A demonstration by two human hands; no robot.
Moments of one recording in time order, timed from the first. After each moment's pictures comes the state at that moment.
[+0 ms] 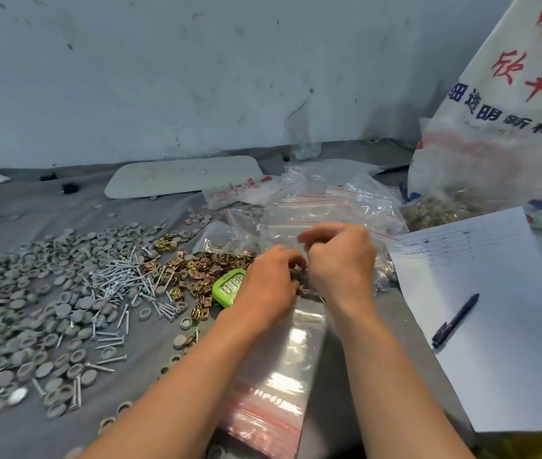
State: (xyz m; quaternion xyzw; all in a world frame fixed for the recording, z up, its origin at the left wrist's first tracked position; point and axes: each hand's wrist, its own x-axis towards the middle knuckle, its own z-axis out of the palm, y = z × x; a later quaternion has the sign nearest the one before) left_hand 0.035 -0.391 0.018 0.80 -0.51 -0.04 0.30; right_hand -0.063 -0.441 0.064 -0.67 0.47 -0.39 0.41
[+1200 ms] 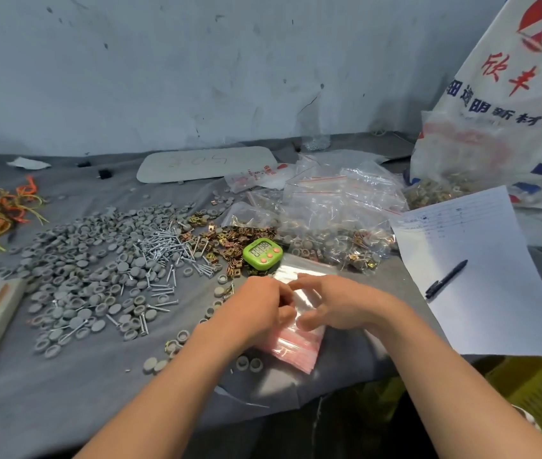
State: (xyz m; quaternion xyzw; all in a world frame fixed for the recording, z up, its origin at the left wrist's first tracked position) left_hand 0.009 -0.272 0.023 0.81 -0.53 -0.16 0.18; right_hand -0.119 -0.389 0.044 -0.91 0.27 0.09 0.29
